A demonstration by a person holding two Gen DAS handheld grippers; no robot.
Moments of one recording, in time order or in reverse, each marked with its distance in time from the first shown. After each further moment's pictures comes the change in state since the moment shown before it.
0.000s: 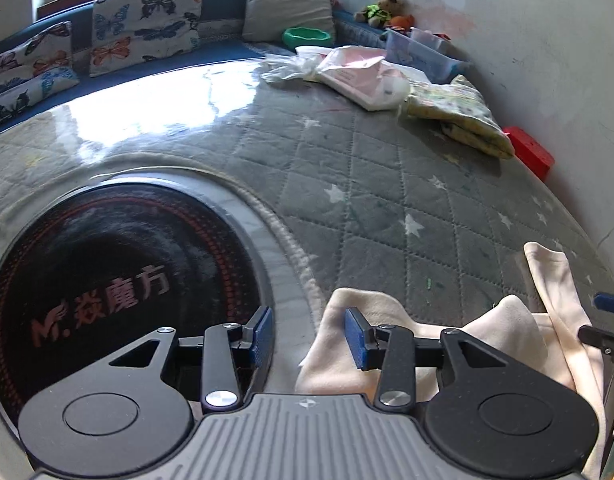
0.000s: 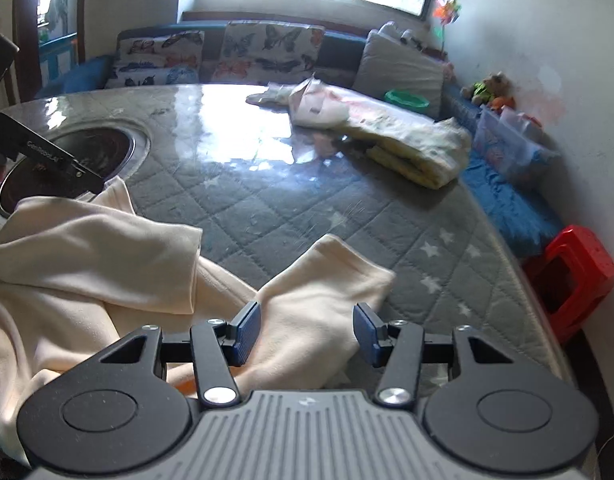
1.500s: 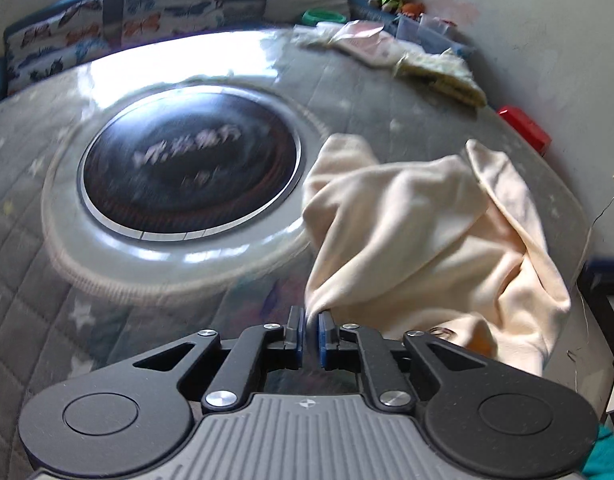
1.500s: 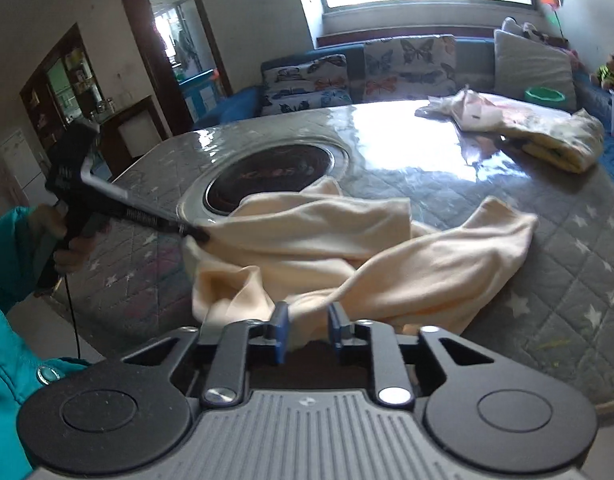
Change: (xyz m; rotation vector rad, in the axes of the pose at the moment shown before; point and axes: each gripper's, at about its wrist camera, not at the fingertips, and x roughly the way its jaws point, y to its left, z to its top) left arm -0.118 0.012 -0.122 -0.056 0.058 0.030; right arm -0.093 0.037 -0.038 0.006 -0.080 0.523
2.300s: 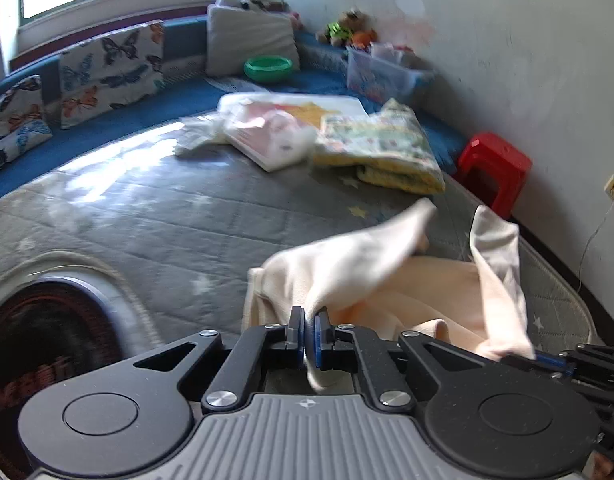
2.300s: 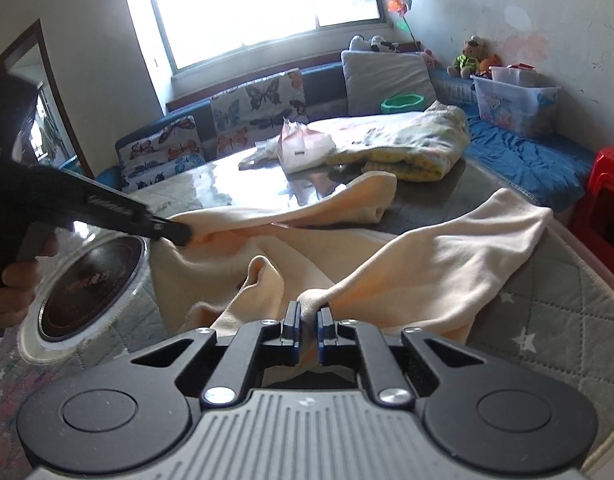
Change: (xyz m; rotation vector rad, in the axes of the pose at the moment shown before) left arm 0.093 -0.134 0.174 0.123 -0.134 -0.021; right arm 0.043 -0.122 0.024 0.286 -0.188 -0.342
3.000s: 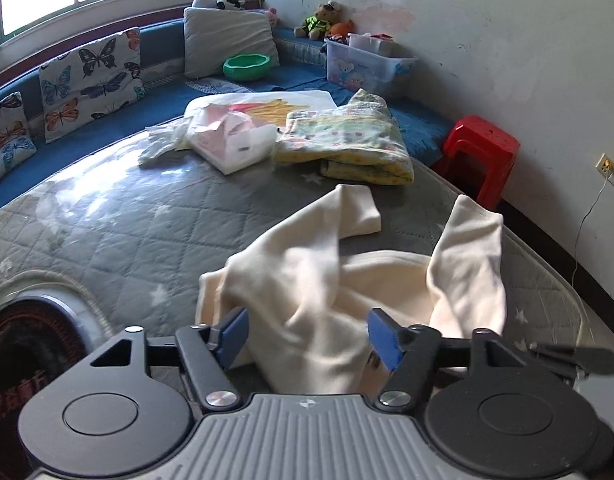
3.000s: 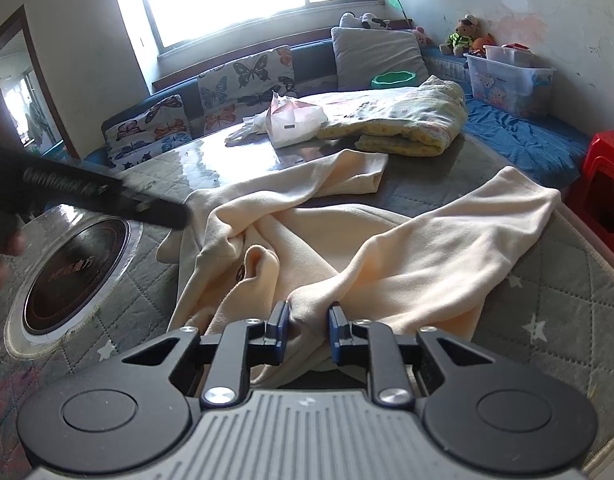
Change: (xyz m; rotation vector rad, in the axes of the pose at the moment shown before) left arm 0.025 -0.053 0.012 0.074 0.041 -0.006; right arm 0.029 0.001 0.001 0.016 0.087 -0.040
